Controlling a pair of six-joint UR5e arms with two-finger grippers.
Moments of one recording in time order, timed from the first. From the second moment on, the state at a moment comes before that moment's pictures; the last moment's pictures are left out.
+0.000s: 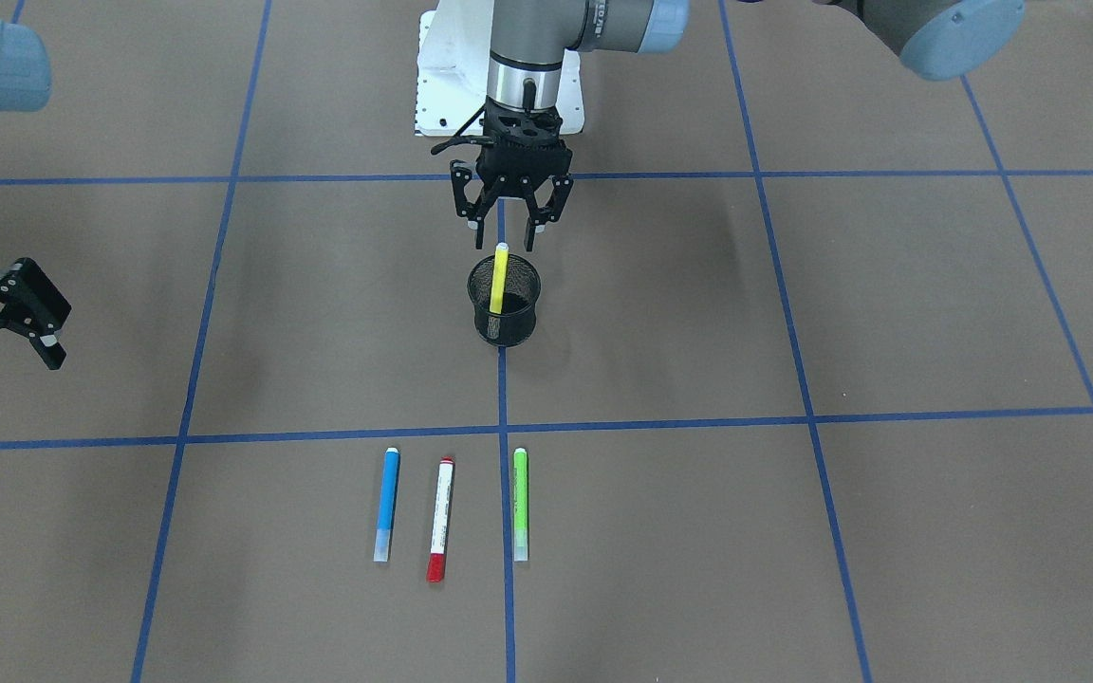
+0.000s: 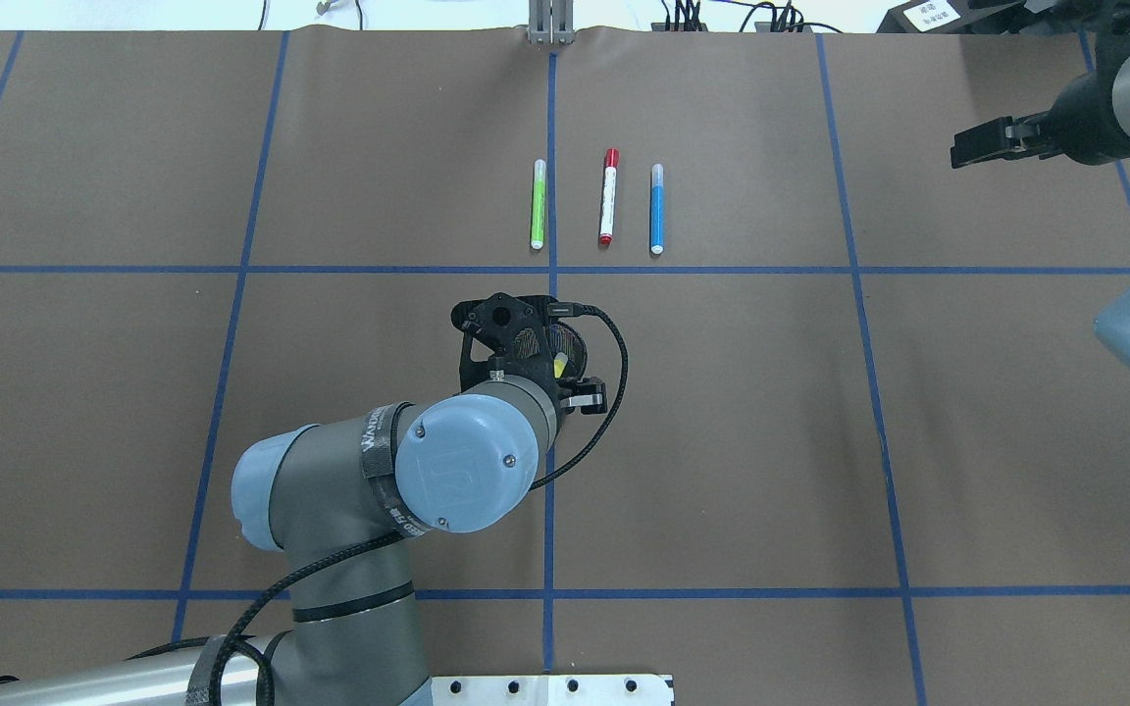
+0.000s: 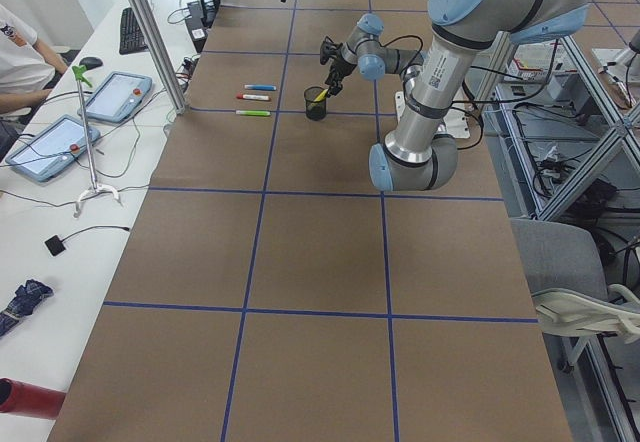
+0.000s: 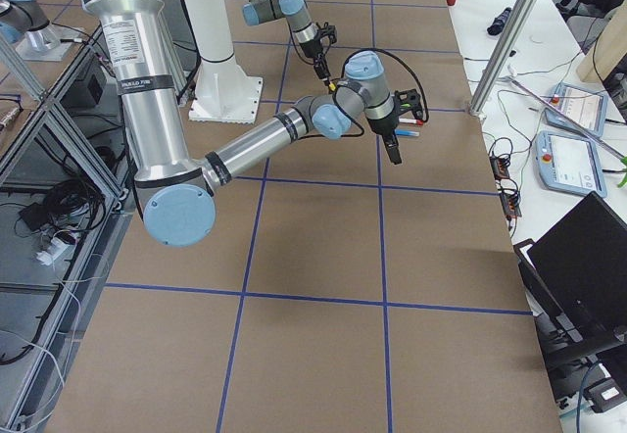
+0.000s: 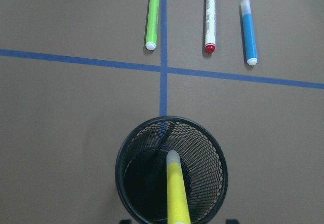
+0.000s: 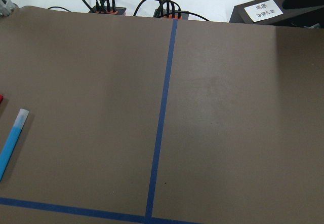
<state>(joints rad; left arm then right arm) -0.30 -2.30 -1.77 -1.66 -1.35 -1.42 1.08 -1.37 1.89 -1.28 1.98 0.72</state>
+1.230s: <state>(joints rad) -0.30 -2.30 -1.75 -1.66 -1.35 -1.41 1.09 -1.38 1.89 -1.28 1.98 0.69</state>
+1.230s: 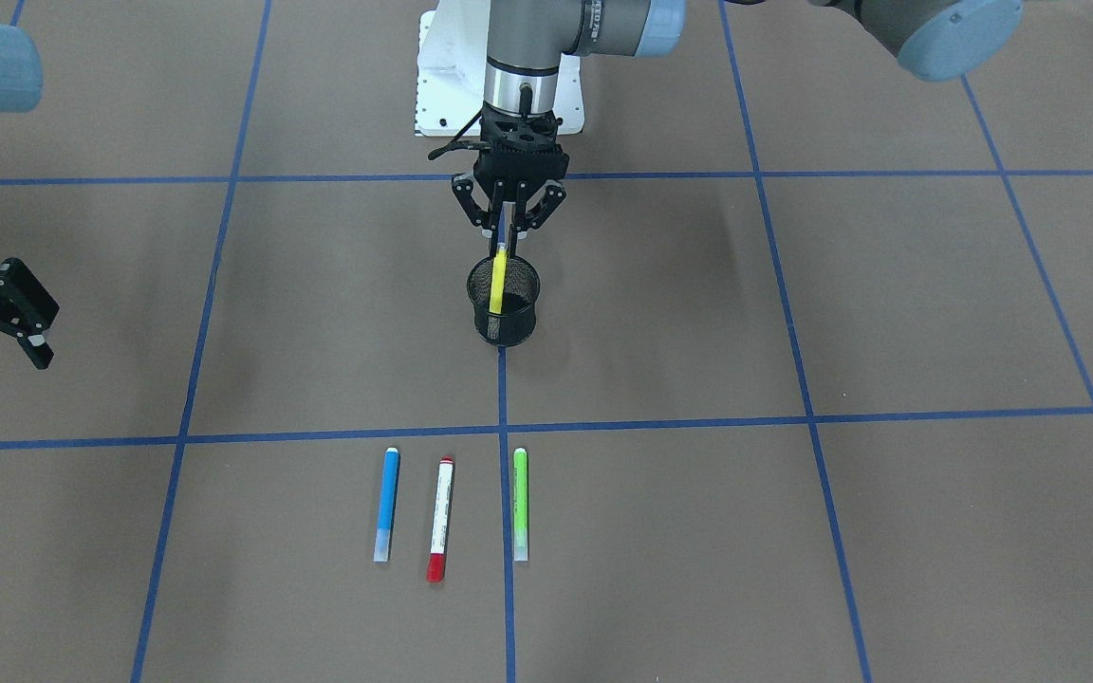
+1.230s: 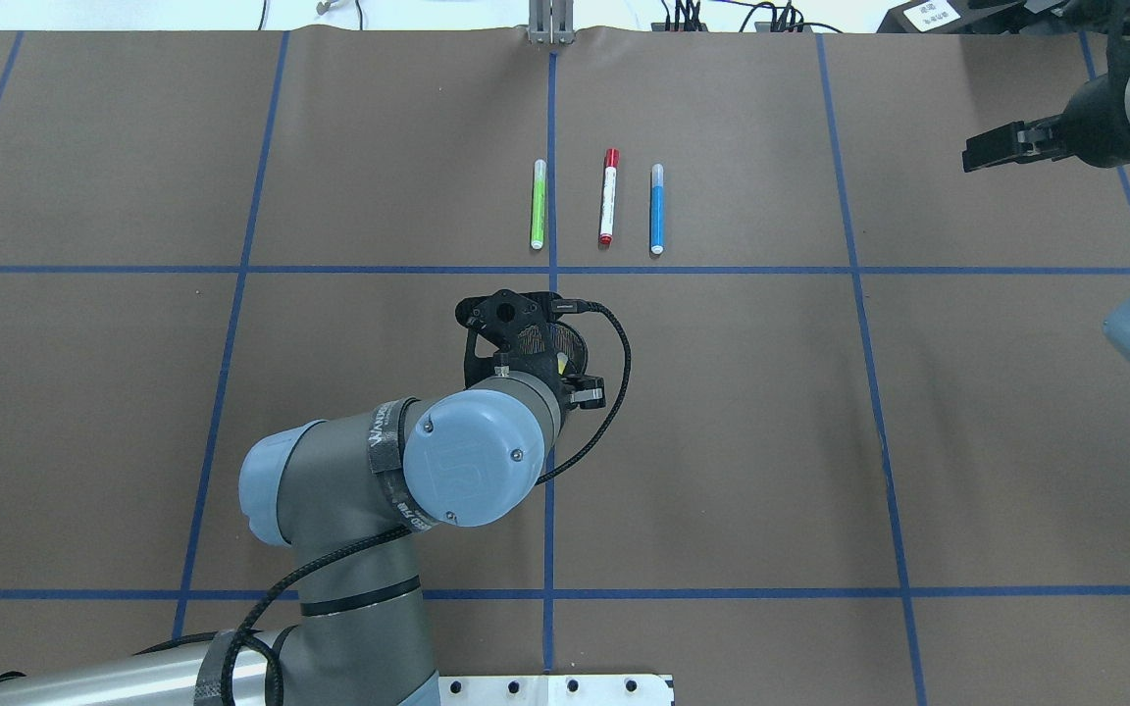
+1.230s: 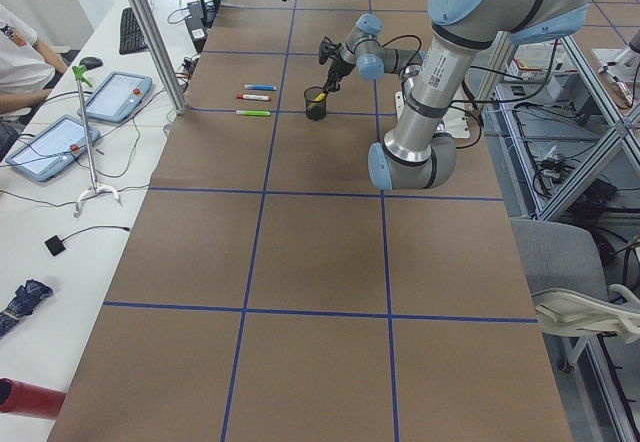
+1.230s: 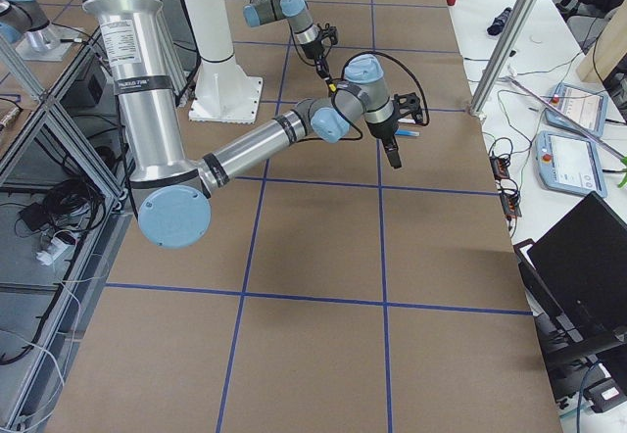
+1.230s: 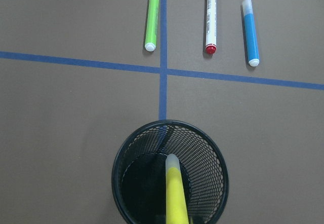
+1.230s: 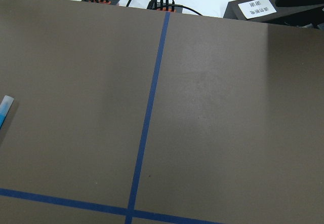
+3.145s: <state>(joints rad) -0.59 -2.37 -1.43 -2.05 -1.21 -1.53 1.10 -1.40 1.93 -1.28 1.98 0.70</state>
